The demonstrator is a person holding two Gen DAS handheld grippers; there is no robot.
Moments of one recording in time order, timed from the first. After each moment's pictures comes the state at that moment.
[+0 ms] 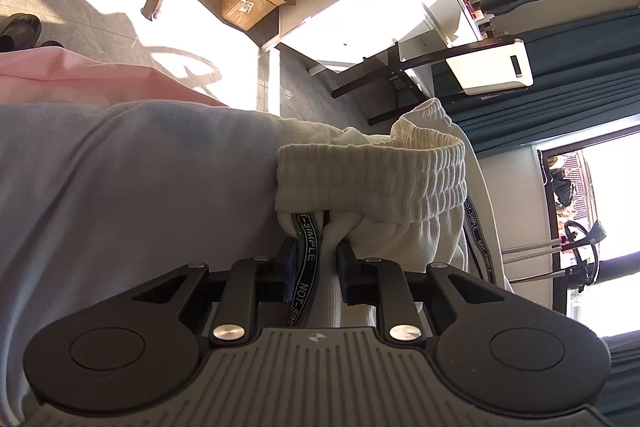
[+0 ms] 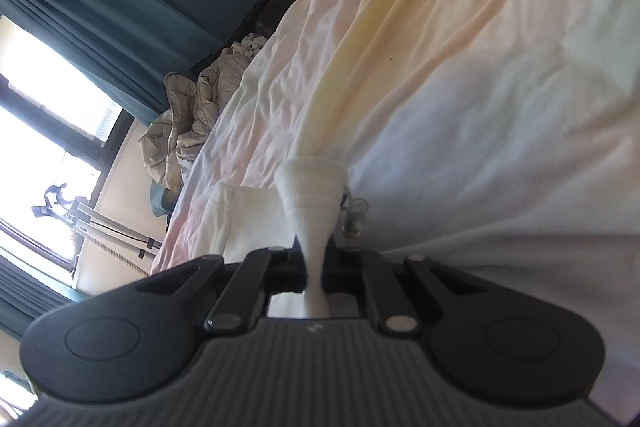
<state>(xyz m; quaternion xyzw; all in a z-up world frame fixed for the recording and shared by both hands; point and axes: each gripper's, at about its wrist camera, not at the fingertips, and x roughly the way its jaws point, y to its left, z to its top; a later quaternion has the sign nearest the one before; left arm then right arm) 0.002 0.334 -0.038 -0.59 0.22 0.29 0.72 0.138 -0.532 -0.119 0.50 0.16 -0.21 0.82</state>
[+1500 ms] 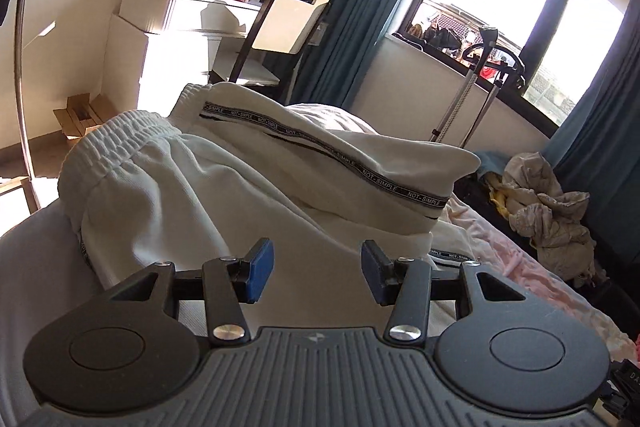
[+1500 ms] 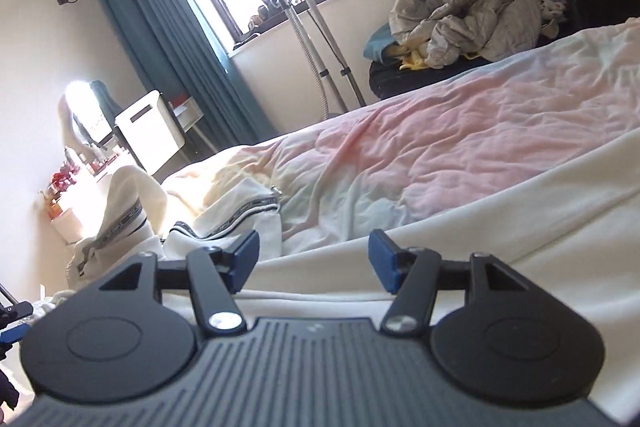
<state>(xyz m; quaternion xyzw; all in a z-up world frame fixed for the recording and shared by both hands) 0.079 0.146 0.042 -0.23 0.24 0.16 0.93 0.192 -0.261 -0.019 0.22 0.28 0.14 0.92</state>
